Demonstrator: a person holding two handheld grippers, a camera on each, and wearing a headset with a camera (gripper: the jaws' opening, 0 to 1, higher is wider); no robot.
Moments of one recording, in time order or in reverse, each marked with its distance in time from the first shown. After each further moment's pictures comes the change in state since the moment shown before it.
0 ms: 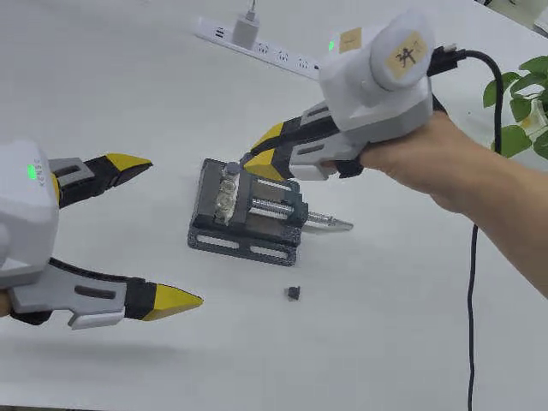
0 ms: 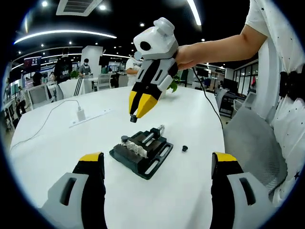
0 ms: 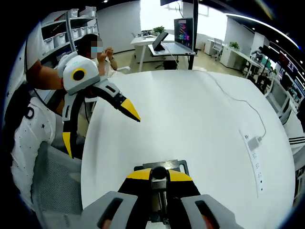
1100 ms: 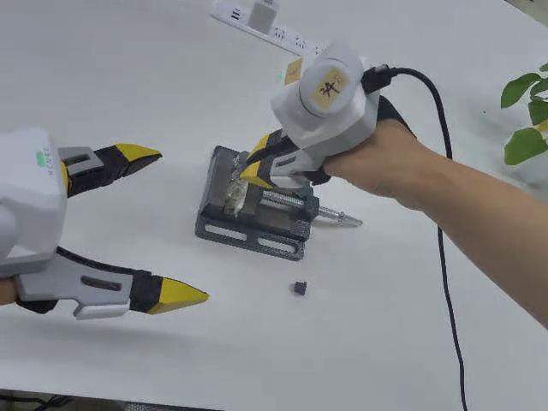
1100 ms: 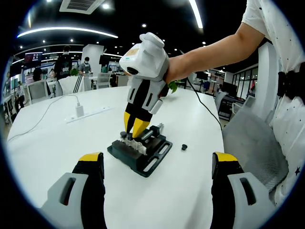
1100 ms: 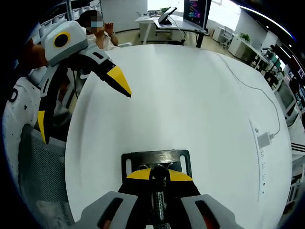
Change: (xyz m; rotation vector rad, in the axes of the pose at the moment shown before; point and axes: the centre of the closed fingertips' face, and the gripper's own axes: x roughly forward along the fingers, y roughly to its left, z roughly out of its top) left arm 0.003 0.002 -0.011 -0.033 -0.012 -0.016; right arm 0.044 0.001 -0.028 -0.075 0.173 -0.003
